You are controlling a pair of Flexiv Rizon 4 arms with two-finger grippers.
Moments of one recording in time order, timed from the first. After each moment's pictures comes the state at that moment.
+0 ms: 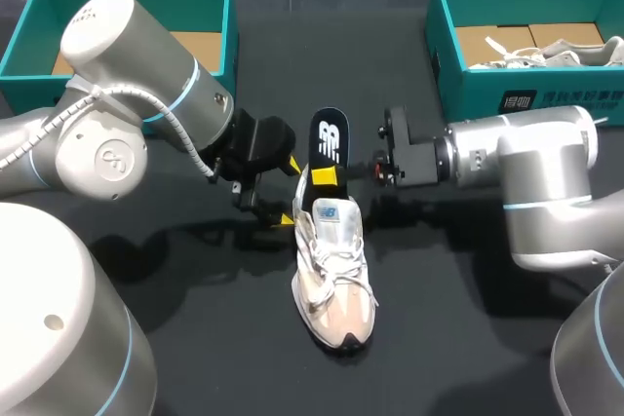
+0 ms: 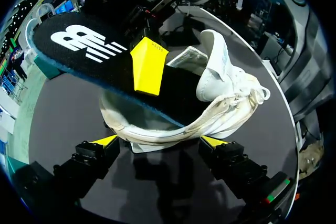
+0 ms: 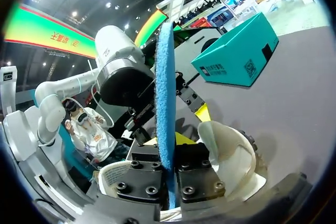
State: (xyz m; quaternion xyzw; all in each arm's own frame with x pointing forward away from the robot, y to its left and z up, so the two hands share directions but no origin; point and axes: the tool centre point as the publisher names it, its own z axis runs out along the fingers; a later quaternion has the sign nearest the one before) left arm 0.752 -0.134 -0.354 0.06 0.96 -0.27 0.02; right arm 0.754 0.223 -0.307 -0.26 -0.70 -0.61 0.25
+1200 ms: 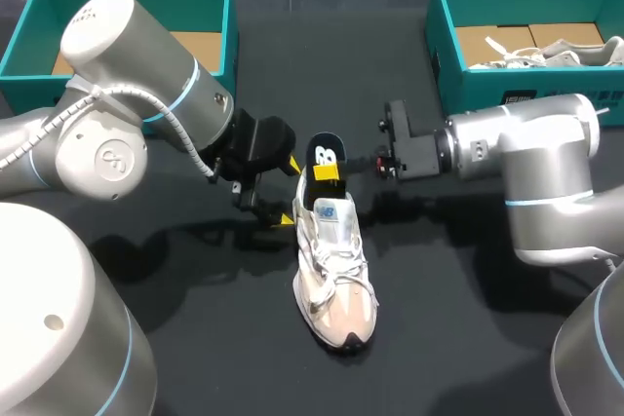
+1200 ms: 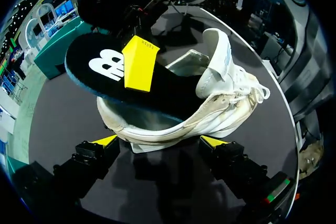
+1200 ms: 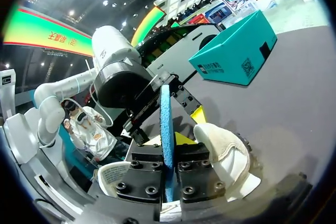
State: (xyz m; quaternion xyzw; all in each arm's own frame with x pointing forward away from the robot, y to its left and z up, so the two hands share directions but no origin) left arm 0.752 -0.134 -0.354 0.06 0.96 -0.27 0.02; right arm 0.761 0.219 -0.305 -0.26 -0.71 -0.60 0.25
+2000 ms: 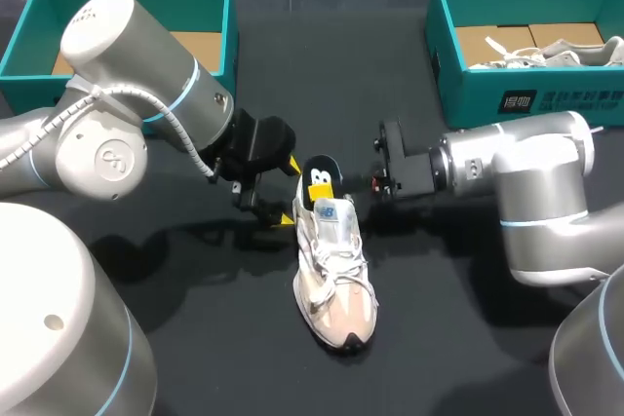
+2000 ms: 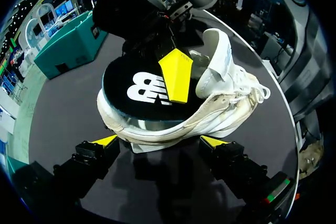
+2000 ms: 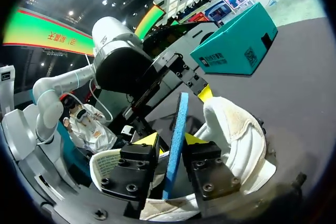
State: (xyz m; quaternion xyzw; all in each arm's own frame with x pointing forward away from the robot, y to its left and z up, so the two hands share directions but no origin) left arm 0.752 -0.134 -0.354 0.06 0.96 -0.27 0.02; right arm 0.739 0.228 -0.318 -0.26 -0.72 -0.59 0.25
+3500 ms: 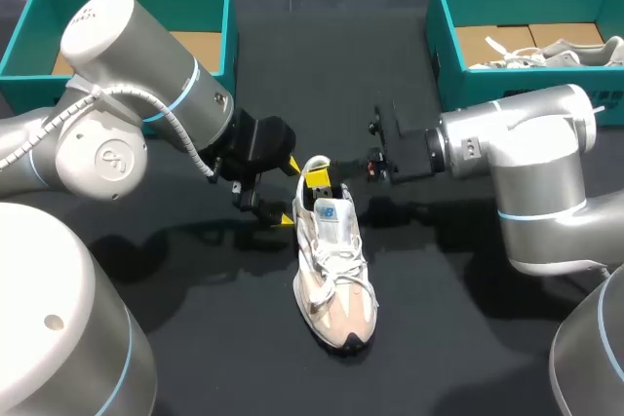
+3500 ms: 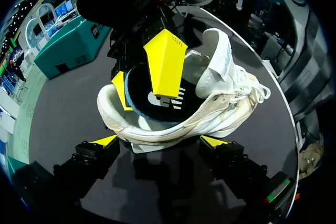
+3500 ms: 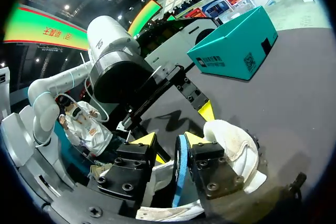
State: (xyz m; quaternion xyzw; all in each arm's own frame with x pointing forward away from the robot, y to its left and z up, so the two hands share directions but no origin) left arm 0.752 -0.134 -0.354 0.06 0.96 -0.27 0.02; right arm 0.752 0.229 -0.304 -0.27 -0.74 -0.57 0.24
